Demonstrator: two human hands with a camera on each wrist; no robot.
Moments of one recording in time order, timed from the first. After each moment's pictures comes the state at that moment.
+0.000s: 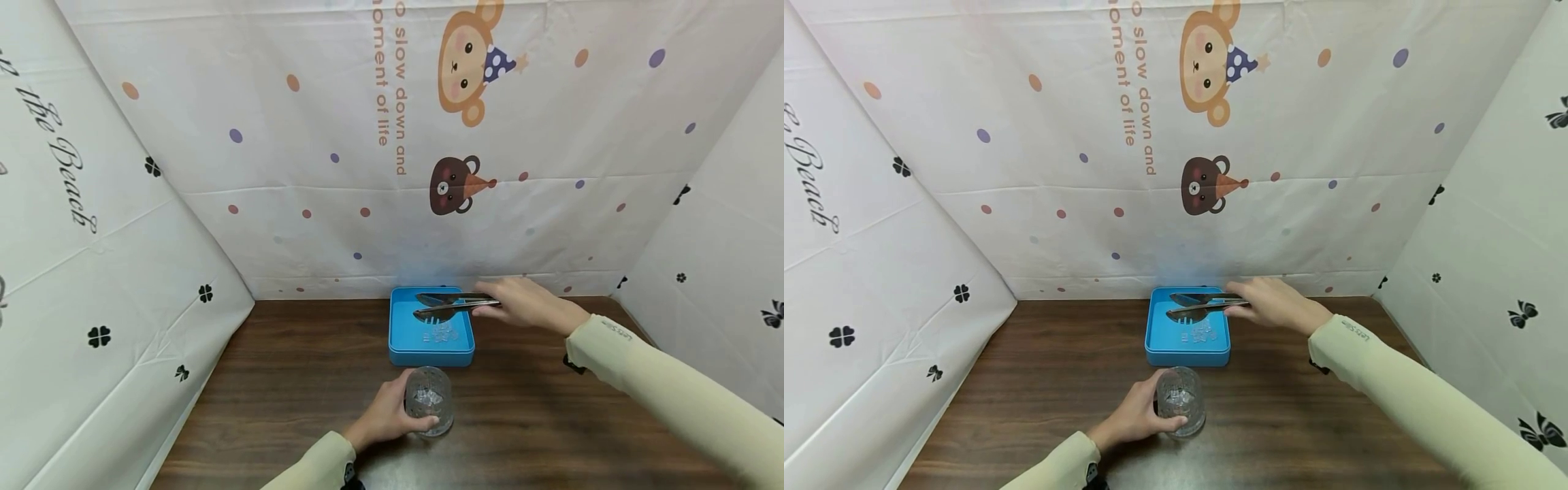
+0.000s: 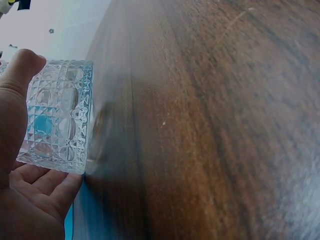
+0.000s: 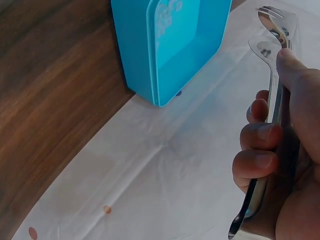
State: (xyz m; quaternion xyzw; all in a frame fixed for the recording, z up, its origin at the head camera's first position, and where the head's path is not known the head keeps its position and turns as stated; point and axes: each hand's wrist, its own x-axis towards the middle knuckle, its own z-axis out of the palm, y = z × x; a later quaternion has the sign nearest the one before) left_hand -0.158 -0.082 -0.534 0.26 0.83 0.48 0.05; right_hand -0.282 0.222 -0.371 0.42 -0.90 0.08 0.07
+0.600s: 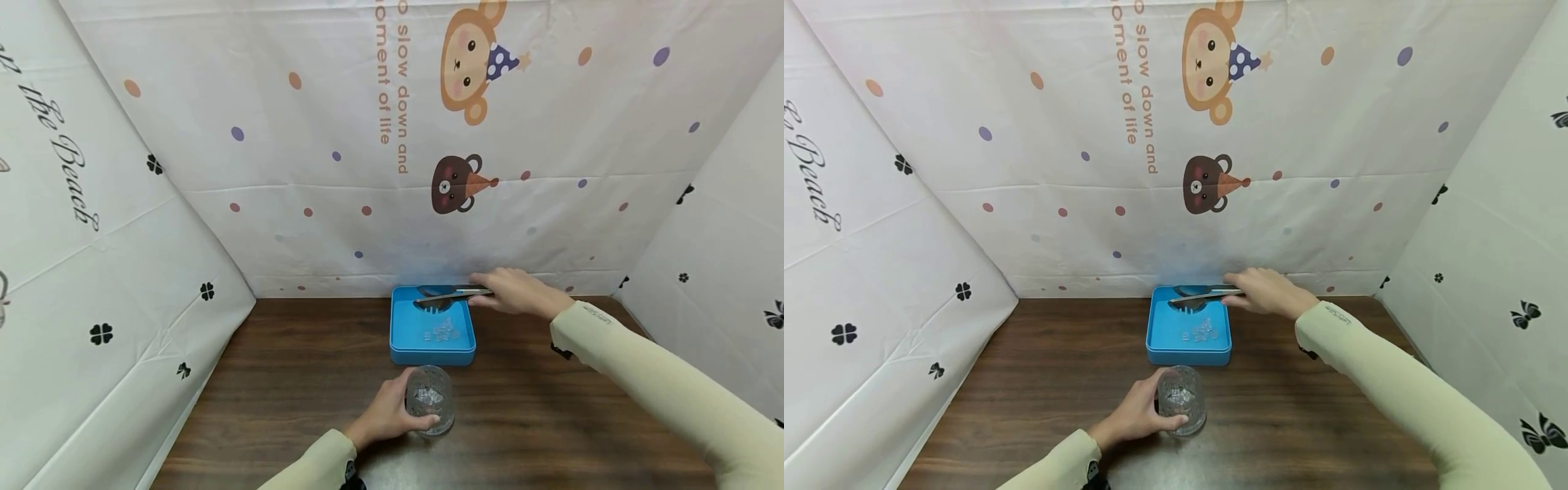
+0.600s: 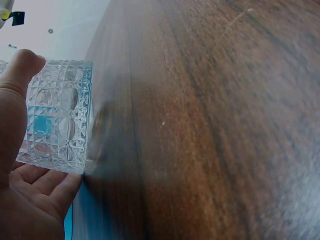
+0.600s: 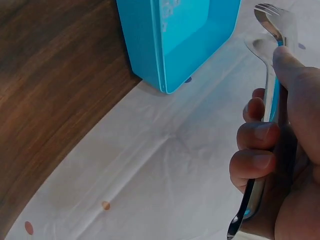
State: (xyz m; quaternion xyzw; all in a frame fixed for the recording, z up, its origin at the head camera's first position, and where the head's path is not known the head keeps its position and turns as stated) left_hand -0.158 -0.082 -0.535 0.25 0.84 0.49 0.05; right_hand -0.310 0.211 -0.370 0.40 -0.91 0.07 0.02
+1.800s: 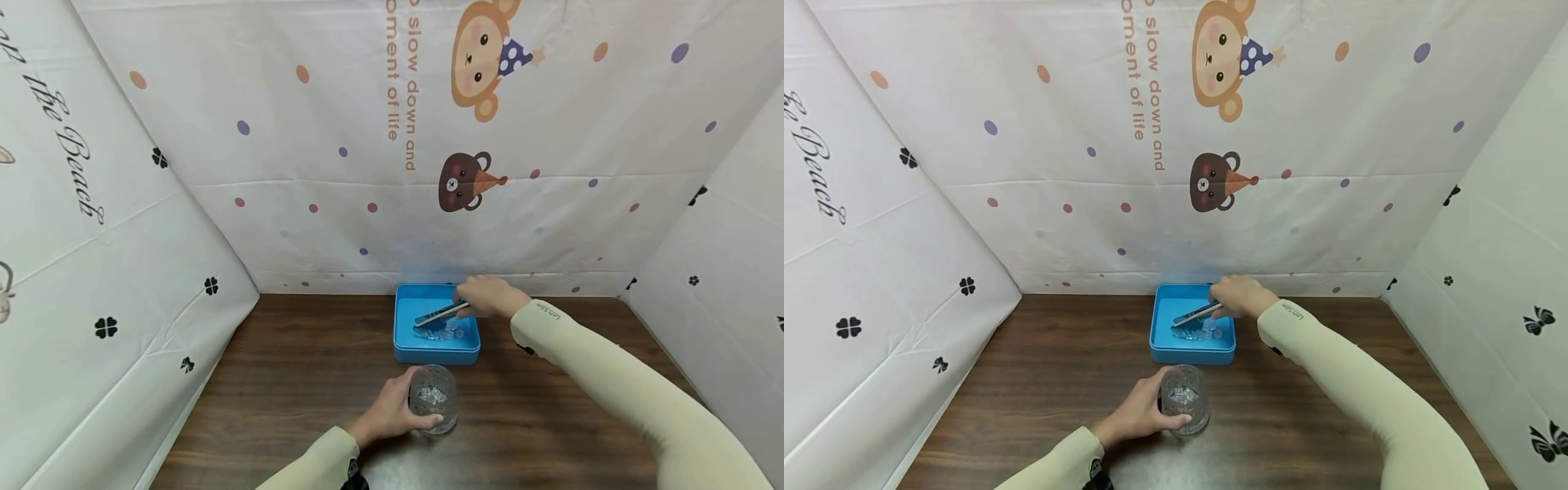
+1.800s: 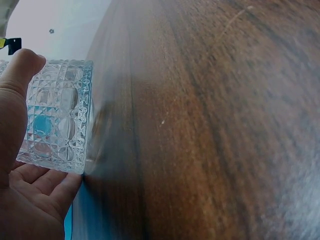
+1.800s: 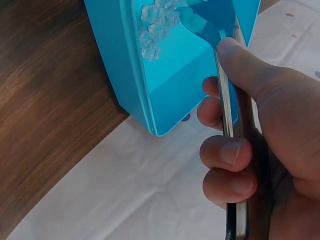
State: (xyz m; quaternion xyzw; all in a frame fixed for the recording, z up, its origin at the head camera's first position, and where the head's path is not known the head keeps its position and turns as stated) left_hand -0.161 -0.082 -0.537 0.25 0.84 0.47 0.06; right_hand -0.328 0.159 -0.396 0.39 -0.92 -0.03 -0.08
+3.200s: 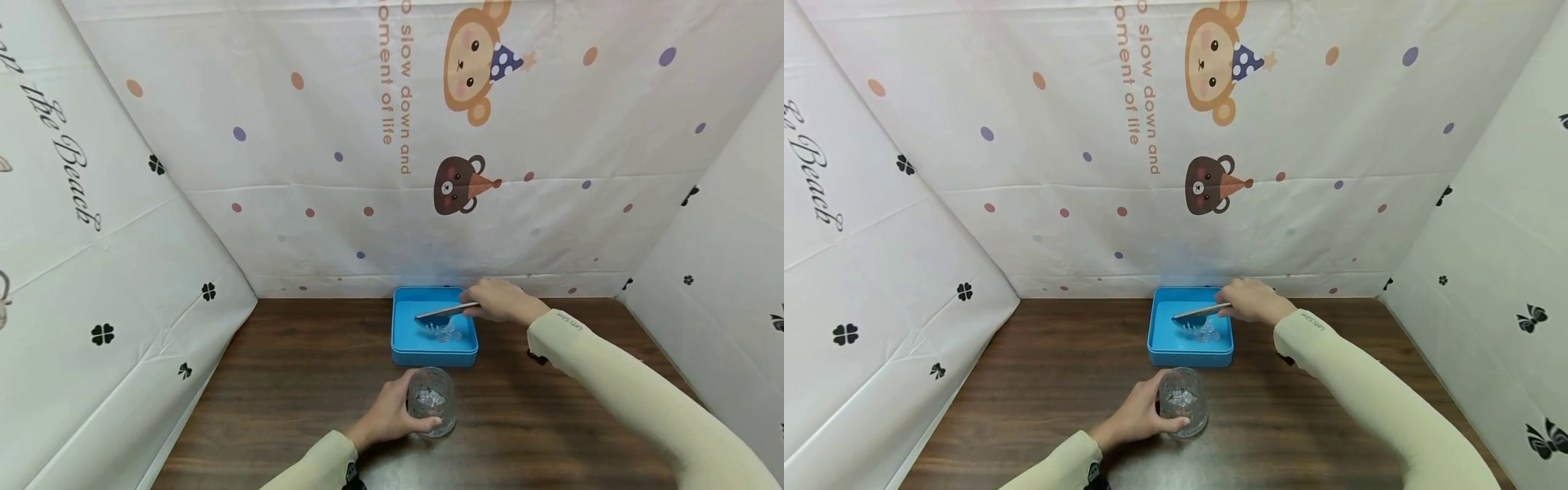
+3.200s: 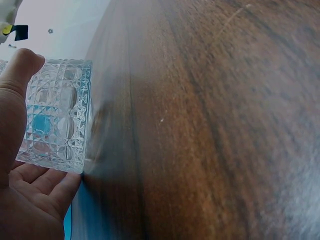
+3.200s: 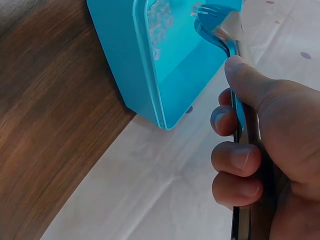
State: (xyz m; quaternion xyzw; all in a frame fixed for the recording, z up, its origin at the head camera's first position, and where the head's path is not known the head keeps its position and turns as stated) left_hand -0.160 -0.081 -0.535 0.25 0.84 0.47 0.06; right_hand -0.320 0.188 -0.400 0.44 -0.90 0.05 -0.01
